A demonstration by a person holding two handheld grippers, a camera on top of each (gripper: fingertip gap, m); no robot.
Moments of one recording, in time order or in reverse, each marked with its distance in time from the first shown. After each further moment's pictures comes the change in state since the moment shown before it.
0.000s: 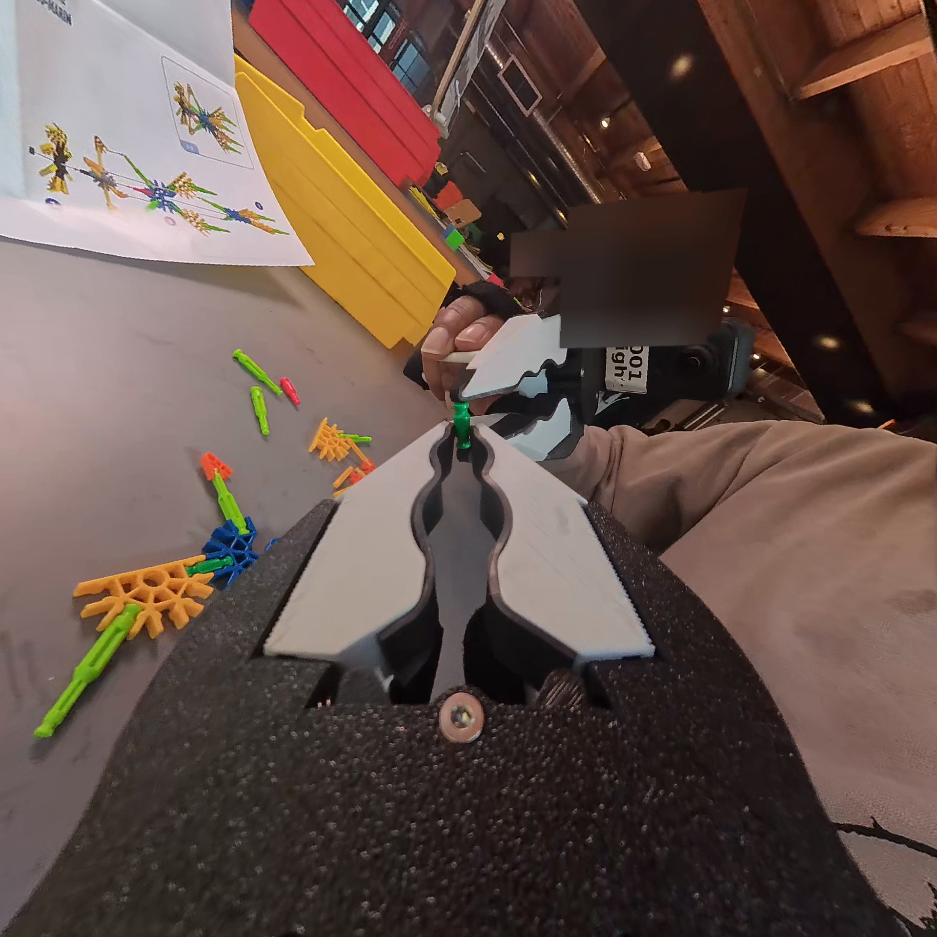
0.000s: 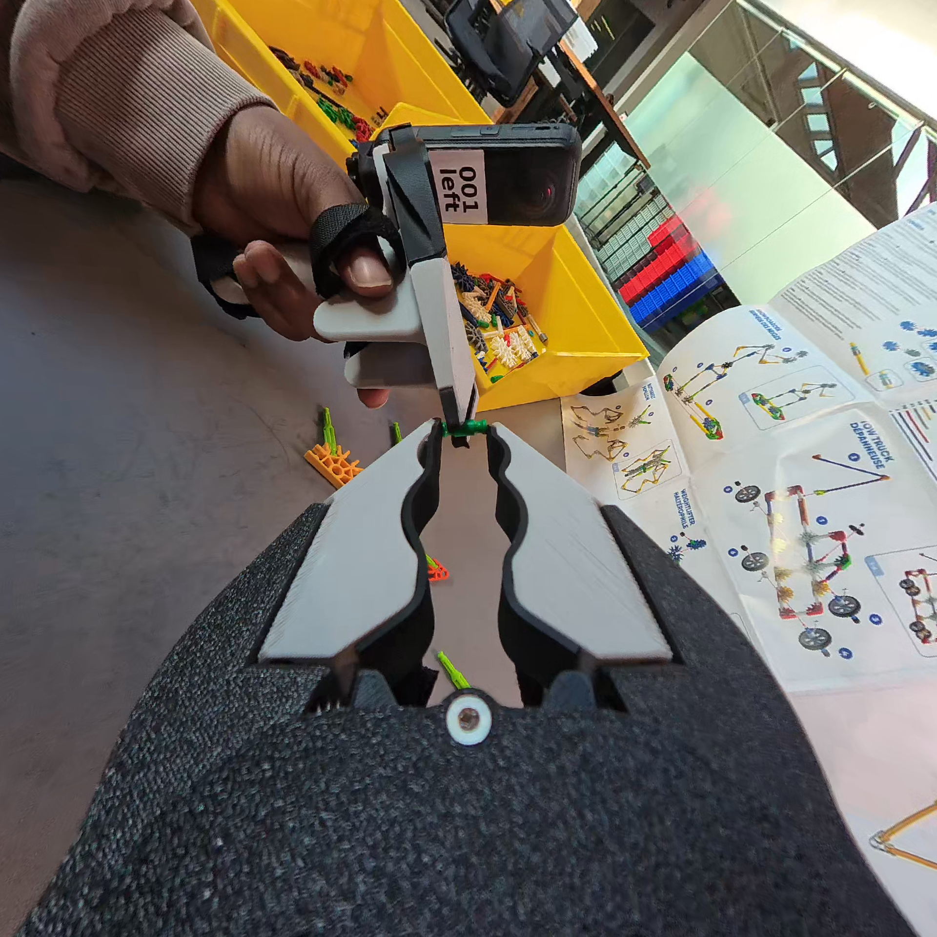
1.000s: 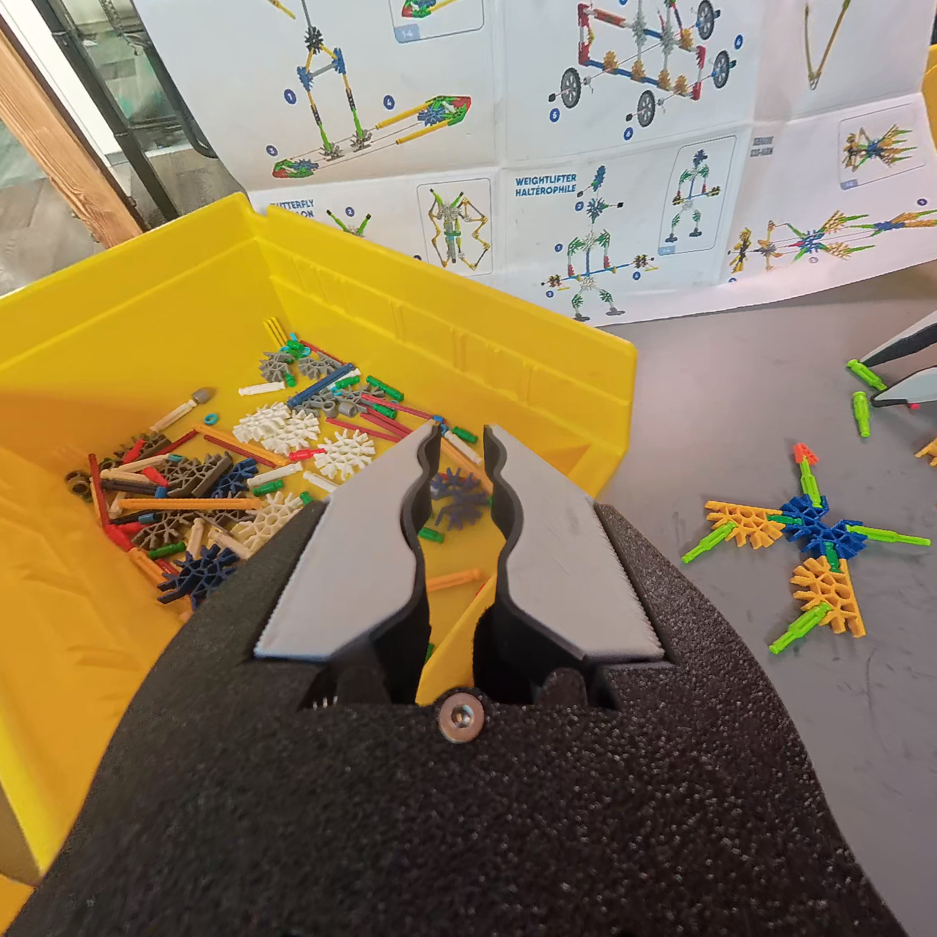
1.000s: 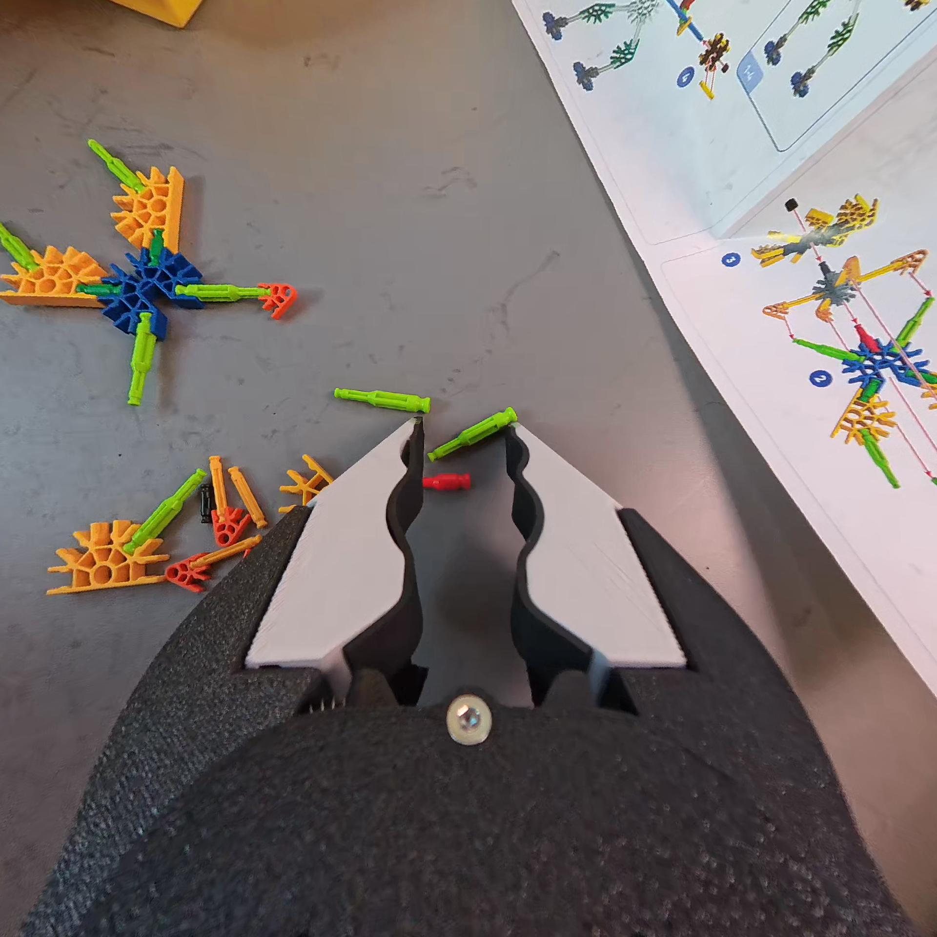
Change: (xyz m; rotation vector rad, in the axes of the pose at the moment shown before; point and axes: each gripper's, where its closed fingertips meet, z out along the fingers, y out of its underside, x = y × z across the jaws) left arm -0.101 -0.074 -0.175 0.034 -1.159 0.531; right arm 0.012 0.177 -0.034 -0.617 0.009 0.813
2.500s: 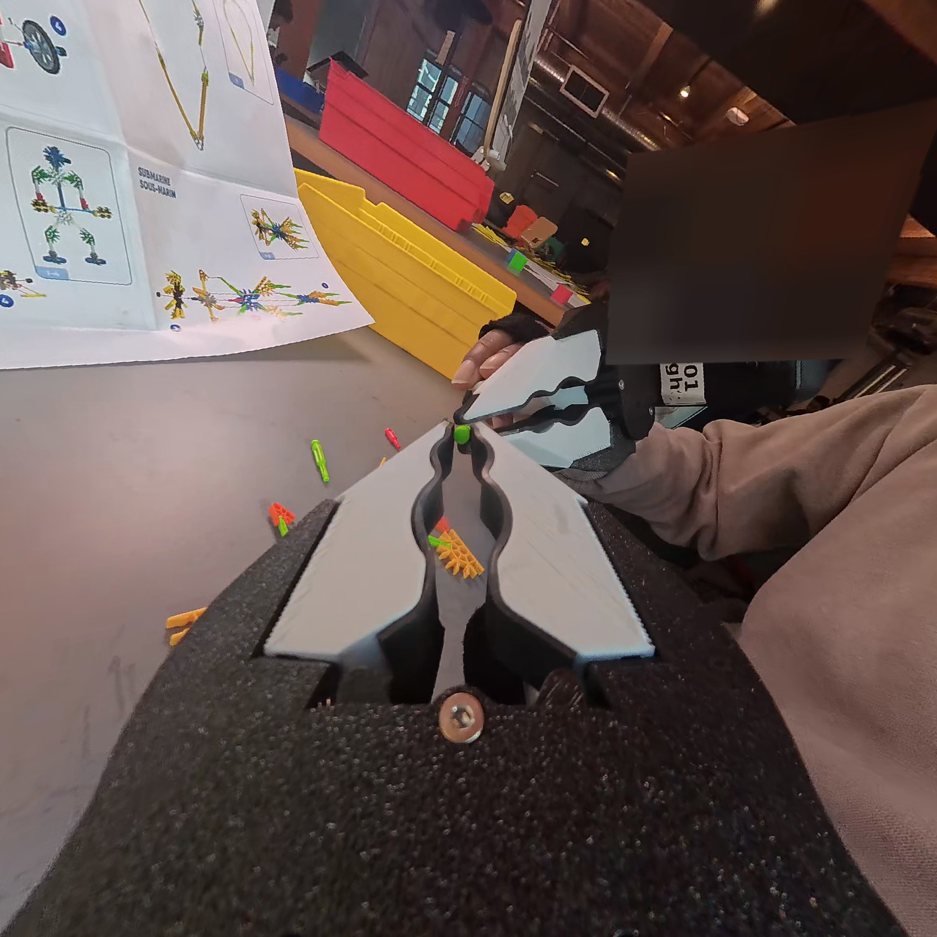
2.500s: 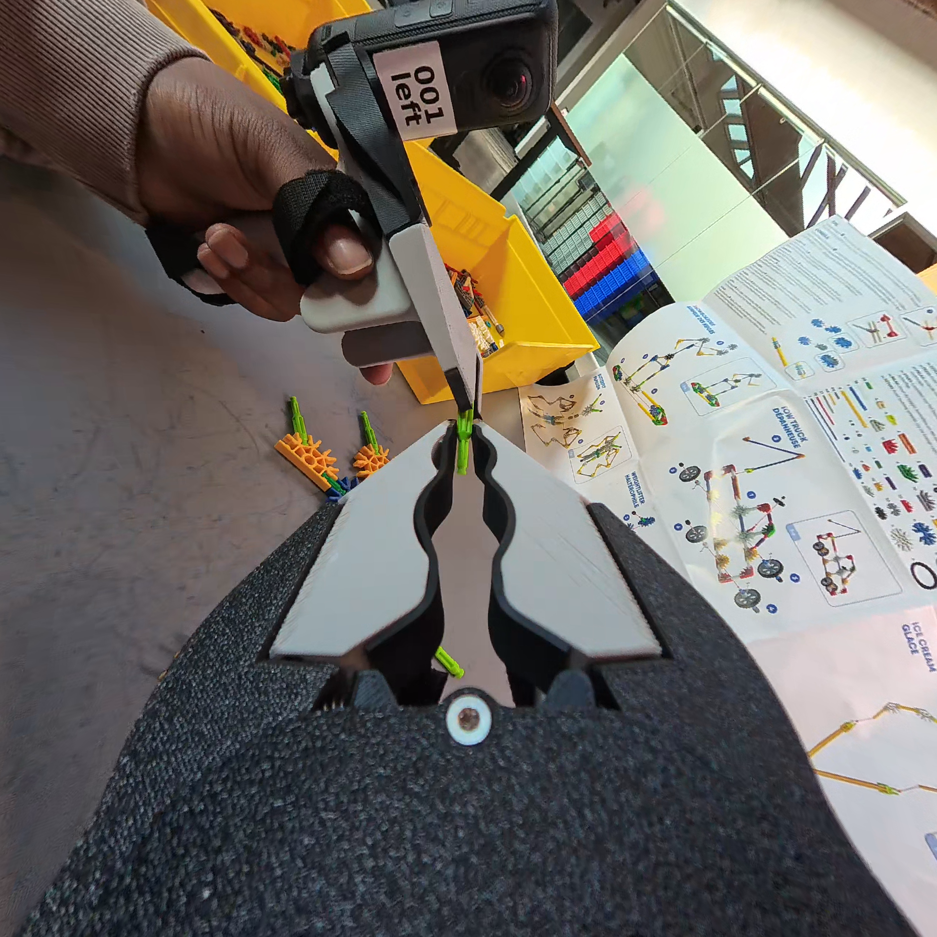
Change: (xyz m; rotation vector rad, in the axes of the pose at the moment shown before) left arm 0.211 -0.030 -0.036 0.110 0.970 -0.322; right arm -0.128 -0.101 -0.069 0.646 0.120 -0.819
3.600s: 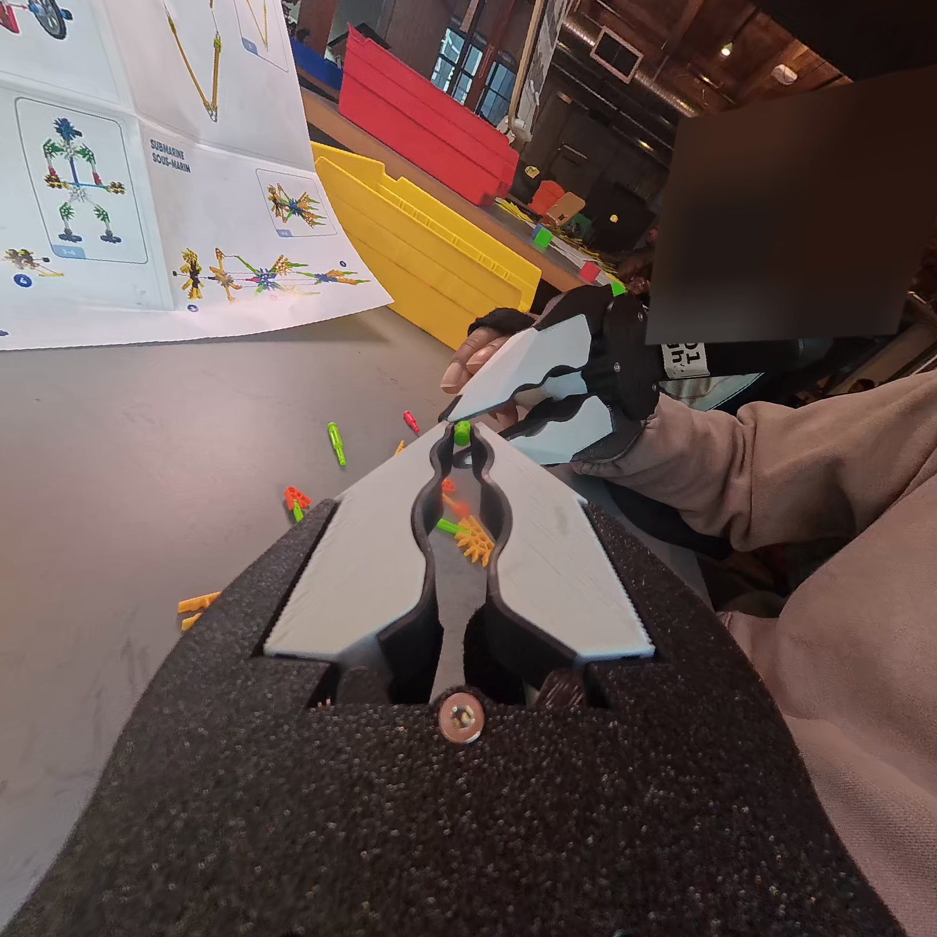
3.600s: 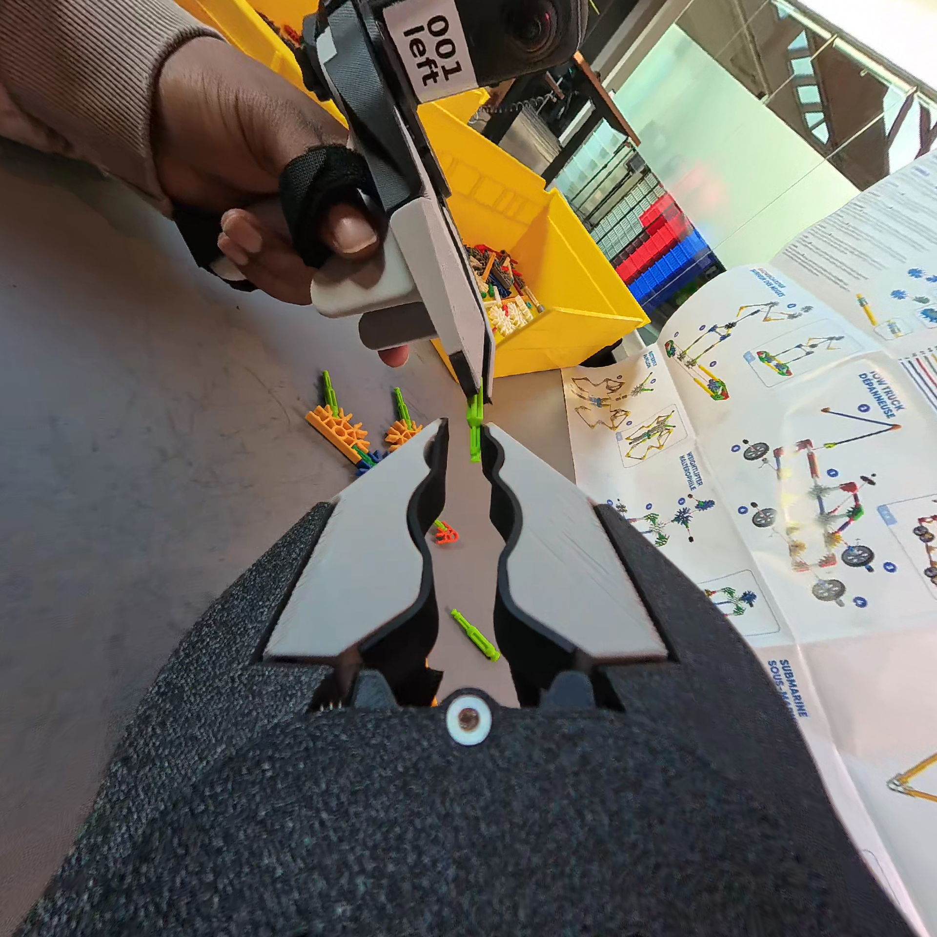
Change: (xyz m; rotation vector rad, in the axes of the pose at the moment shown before) left arm -0.008 0.012 0.006 -0.035 -0.046 0.018; right arm -0.012 0.021 0.000 -0.004 -0.092 0.072
